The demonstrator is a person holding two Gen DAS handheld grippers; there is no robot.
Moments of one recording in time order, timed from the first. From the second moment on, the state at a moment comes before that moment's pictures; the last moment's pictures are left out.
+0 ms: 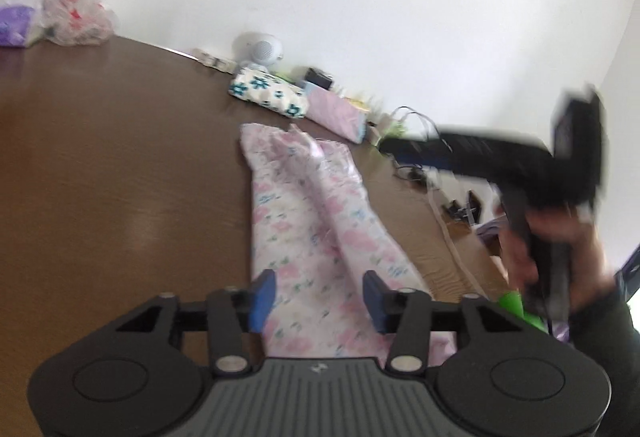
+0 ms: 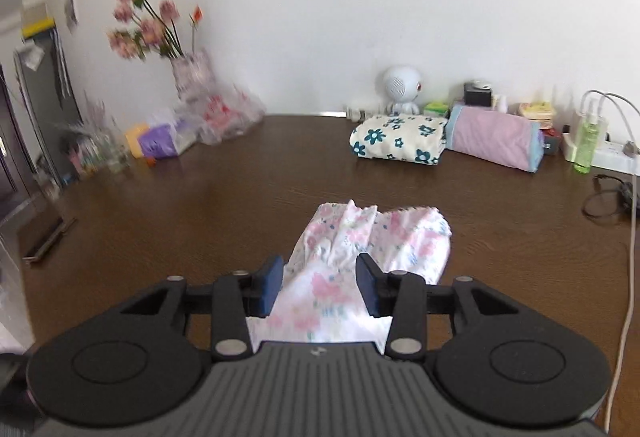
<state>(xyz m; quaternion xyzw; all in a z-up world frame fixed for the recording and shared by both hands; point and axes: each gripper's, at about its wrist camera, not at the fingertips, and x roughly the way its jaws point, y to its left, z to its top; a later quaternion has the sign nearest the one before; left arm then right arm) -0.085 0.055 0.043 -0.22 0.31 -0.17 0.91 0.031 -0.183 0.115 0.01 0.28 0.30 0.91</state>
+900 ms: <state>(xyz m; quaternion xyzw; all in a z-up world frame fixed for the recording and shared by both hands) 0.006 -0.008 0.063 0.02 0.32 -0.23 0.92 -0.044 -0.194 0.074 -0.02 0.29 0.34 0.89</state>
